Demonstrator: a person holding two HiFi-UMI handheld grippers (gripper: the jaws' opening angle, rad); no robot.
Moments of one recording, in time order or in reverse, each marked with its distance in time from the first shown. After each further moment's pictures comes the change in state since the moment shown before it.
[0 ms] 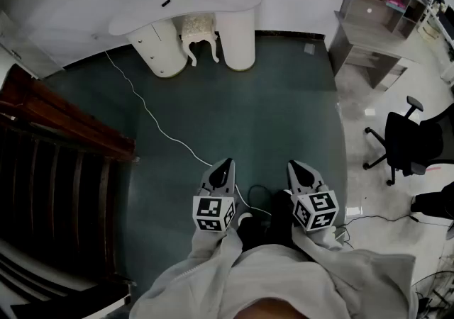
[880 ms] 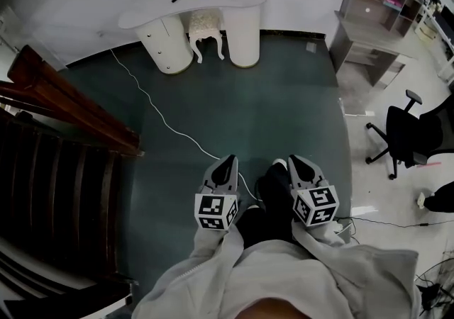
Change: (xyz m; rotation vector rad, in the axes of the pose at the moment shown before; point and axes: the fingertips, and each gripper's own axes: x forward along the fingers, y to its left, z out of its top) left arm -0.087 0.011 -0.022 0.005 -0.062 -0.018; right arm -0.031 0.078 -0.034 -0.043 -0.046 -0.013
